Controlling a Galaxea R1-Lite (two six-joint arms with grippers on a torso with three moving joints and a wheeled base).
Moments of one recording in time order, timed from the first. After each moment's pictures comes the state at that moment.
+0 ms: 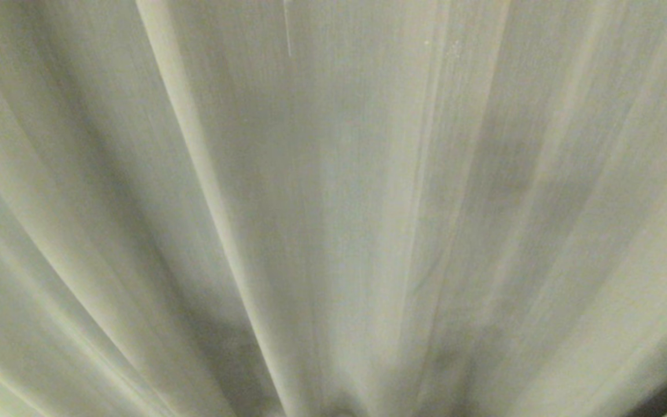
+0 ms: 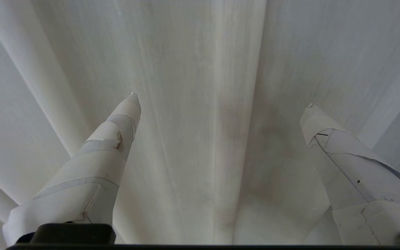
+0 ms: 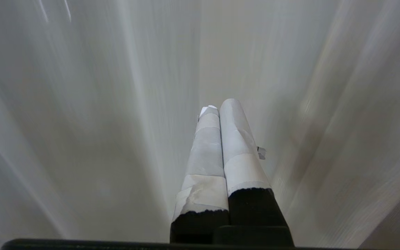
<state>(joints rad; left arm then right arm) 0.00 0.00 0.00 0.00 0.00 0.00 0.00 0.00 -0.06 -0.06 0.01 -0.02</state>
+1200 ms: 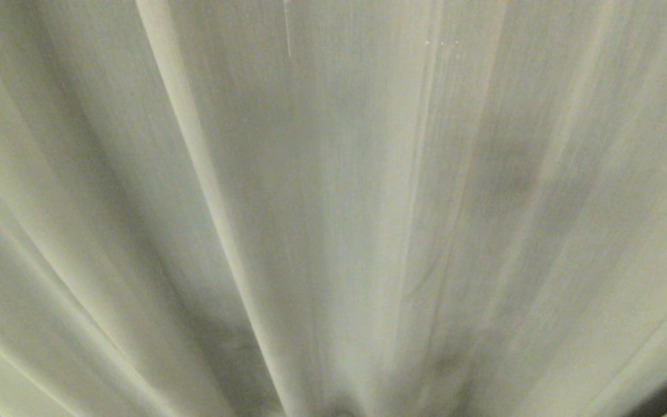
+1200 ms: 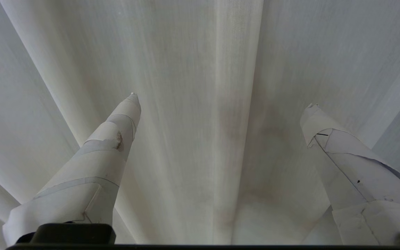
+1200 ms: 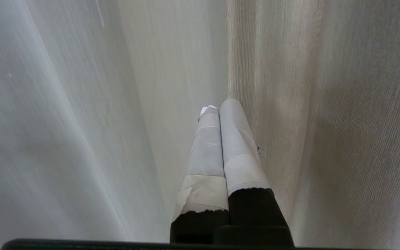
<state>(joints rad) 0.00 0.00 0.00 0.00 0.00 0.00 0.03 0.50 -1.09 0.35 -0.27 0.03</state>
